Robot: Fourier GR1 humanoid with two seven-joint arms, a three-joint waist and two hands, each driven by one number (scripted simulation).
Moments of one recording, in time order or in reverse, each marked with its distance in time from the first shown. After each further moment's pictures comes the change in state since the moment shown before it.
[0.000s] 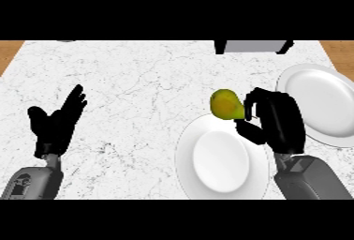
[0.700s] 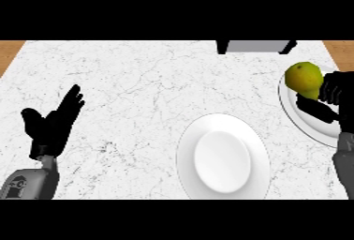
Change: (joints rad) left arm 0.013 -0.001 0.026 -0.021 -0.008 -0.036 0.000; right arm 0.025 -0.087 -0.402 0.074 -0.196 -0.066 -0.098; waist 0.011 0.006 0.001
